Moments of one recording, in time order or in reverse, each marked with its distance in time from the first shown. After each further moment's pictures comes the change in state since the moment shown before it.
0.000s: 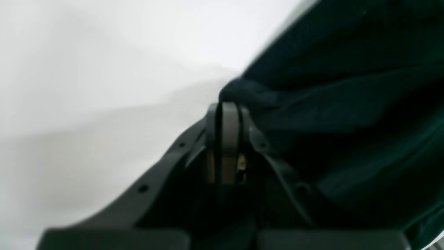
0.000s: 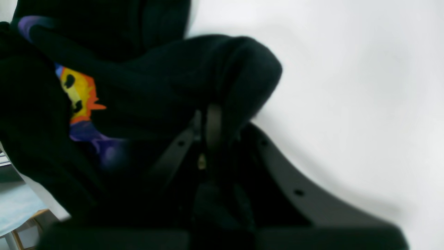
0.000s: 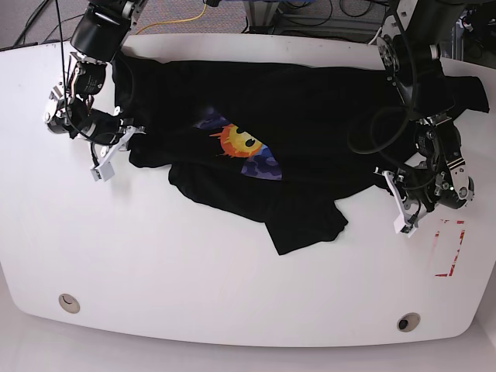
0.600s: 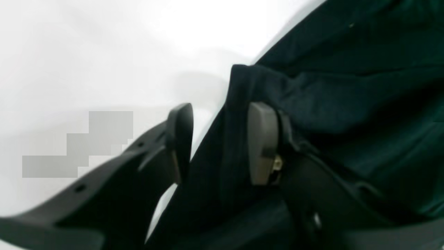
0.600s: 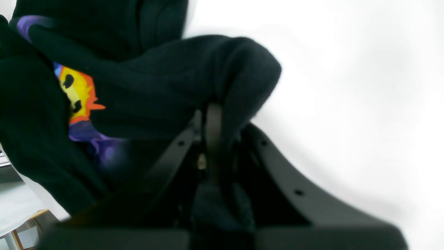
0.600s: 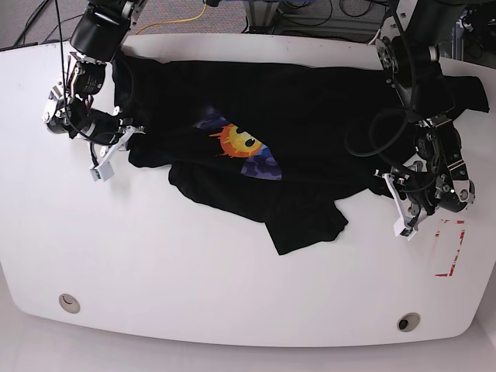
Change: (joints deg) left arm -0.3 0.3 -0.1 0.4 0.0 0.0 0.9; right arm 0.0 0.1 0.0 0.0 0.0 0.0 0.0
